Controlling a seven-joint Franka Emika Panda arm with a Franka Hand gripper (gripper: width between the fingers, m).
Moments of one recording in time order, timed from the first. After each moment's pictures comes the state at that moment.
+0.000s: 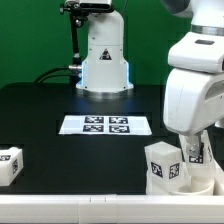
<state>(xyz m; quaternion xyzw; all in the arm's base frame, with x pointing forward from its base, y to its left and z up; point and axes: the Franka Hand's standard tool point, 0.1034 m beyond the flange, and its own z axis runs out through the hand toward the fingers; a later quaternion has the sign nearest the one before) 0.617 0.120 0.080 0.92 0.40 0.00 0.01</state>
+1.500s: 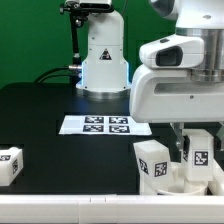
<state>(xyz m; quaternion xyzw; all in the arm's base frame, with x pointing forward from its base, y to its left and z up) 0.628 0.110 0.081 0.99 -0.12 0.01 -0.03</state>
